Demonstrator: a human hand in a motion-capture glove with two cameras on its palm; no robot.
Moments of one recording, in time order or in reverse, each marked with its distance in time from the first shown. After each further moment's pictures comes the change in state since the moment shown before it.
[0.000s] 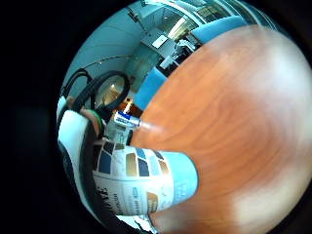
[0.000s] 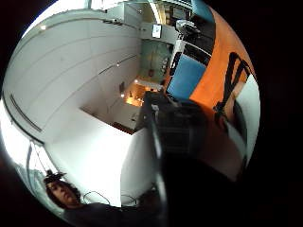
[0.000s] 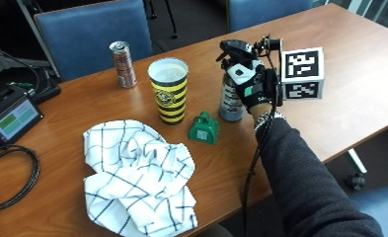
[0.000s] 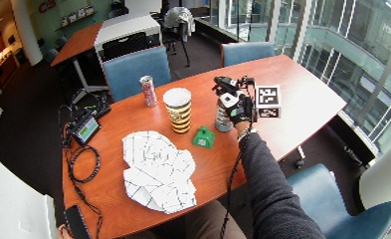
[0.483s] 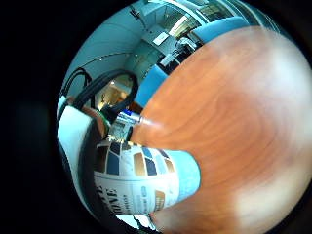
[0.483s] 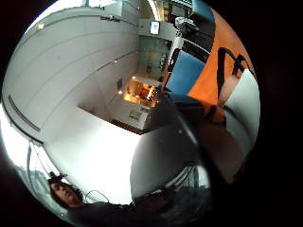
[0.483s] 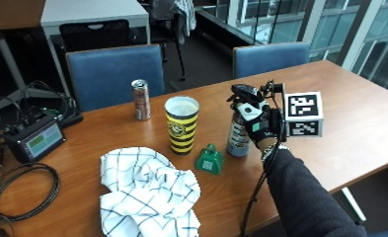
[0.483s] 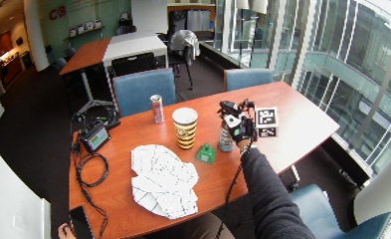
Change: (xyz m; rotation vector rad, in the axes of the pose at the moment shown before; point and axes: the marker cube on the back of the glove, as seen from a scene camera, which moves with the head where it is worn) arm 0.102 0.043 -0.003 -0.037 -0.003 0.161
